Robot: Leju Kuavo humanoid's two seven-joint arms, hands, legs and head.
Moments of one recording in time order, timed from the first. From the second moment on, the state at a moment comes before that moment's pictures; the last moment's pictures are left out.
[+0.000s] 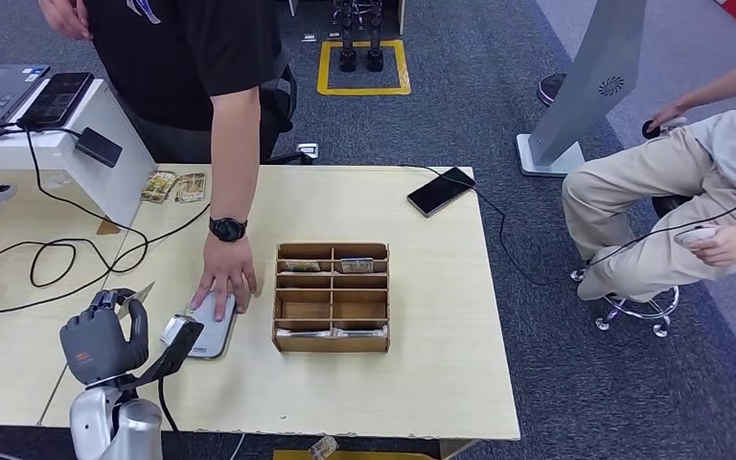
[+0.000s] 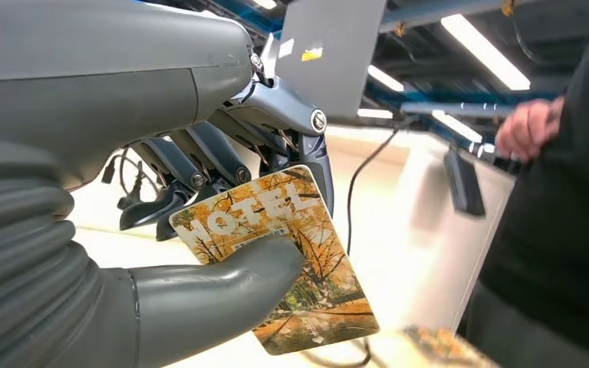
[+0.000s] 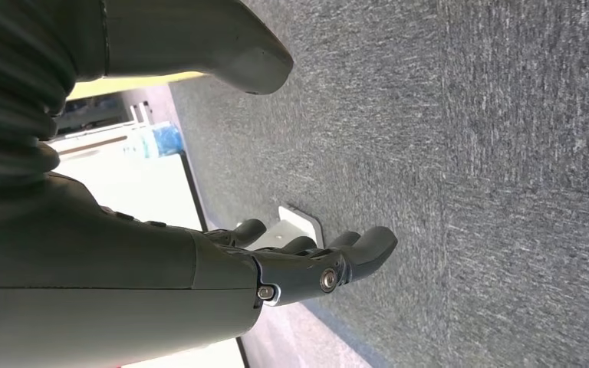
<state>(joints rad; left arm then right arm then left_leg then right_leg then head) -0.27 -0.30 0.71 -1.17 -1.30 0.70 -0.68 -0.04 0.00 -0.88 -0.24 1.23 -0.25 0.10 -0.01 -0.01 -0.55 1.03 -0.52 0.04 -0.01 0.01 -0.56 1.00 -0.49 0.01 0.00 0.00</state>
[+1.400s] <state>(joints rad) -0.17 -0.21 0.41 -0.94 -1.40 0.71 -0.30 -0.05 0.00 -0.88 -0.24 1.26 -0.27 0.11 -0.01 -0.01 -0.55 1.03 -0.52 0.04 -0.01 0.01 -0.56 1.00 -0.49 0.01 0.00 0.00</state>
